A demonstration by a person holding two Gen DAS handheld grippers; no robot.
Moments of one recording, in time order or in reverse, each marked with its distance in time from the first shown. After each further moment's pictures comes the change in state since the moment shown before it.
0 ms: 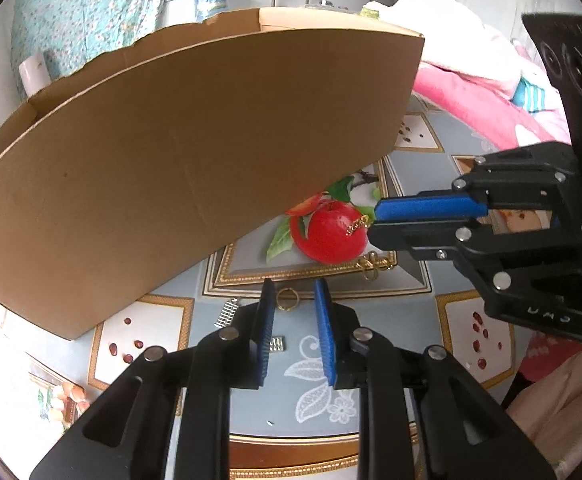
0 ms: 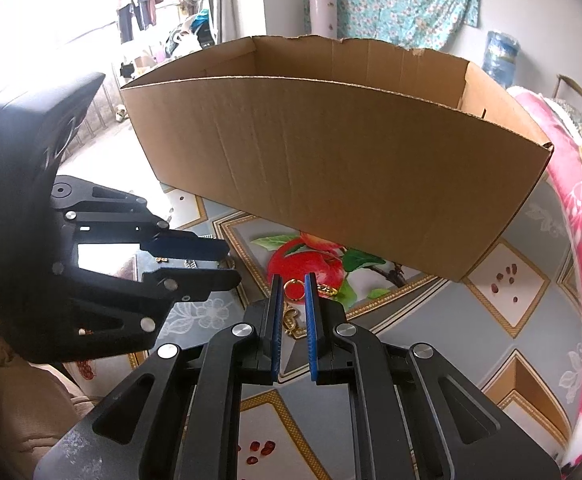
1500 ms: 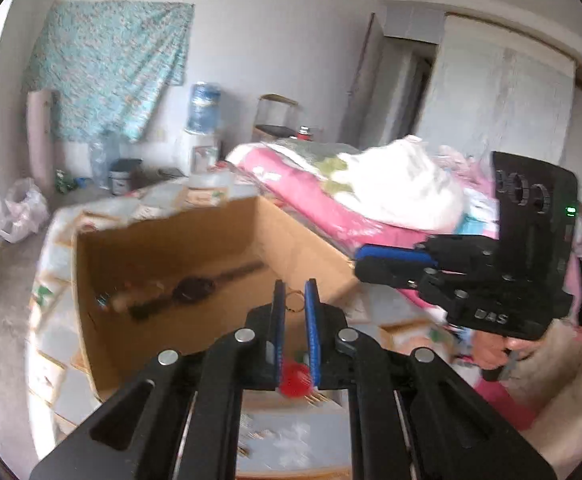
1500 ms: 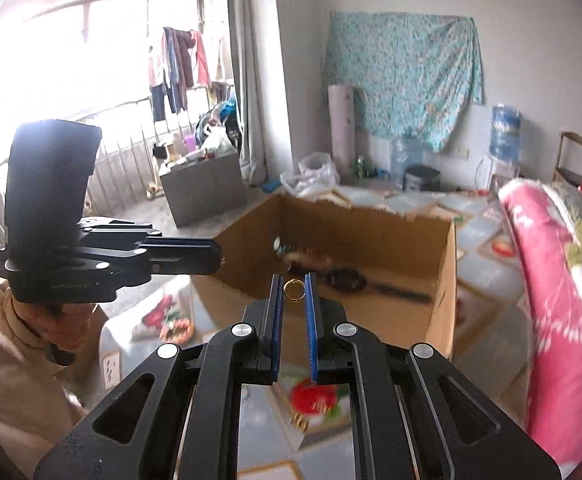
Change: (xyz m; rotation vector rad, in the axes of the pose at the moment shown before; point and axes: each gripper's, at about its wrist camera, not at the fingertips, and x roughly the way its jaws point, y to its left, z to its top) left arm -0.141 0.053 0.074 -0.104 -0.387 -0.146; right arm -0.103 -0.010 0.085 -0.020 -0.330 0.080
